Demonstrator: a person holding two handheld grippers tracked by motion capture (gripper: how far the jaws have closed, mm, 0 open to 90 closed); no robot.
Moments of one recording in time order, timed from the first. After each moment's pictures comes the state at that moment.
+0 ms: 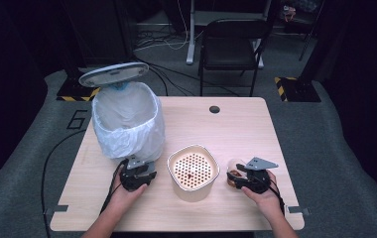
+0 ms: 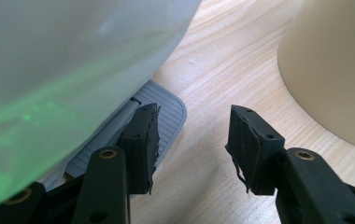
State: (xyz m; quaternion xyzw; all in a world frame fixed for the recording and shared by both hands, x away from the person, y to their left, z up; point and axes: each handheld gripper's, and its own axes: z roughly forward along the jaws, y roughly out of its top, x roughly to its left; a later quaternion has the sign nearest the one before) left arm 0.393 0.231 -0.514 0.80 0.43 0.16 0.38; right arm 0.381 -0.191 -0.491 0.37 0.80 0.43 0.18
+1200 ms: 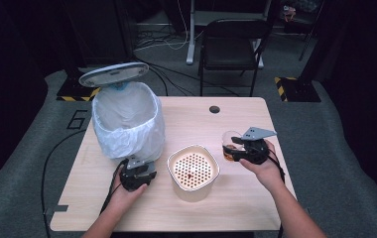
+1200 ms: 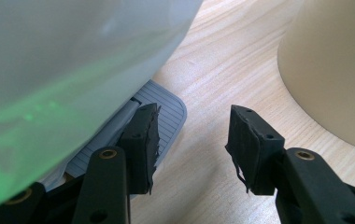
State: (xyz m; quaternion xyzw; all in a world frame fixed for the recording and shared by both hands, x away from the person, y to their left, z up) left arm 0.392 0.229 -0.515 0.79 0.44 0.15 0.39; right arm 0.432 -0.173 -0.407 0.31 0.82 0.44 0.20
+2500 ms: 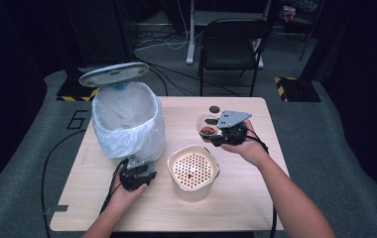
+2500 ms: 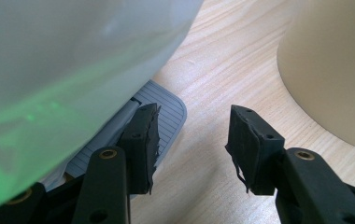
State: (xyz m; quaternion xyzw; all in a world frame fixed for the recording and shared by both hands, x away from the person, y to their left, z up) left arm 0.393 0.231 -0.514 0.80 0.43 0.15 0.39; right arm 0.468 -0.111 -0.366 0.11 0.84 0.47 0.23
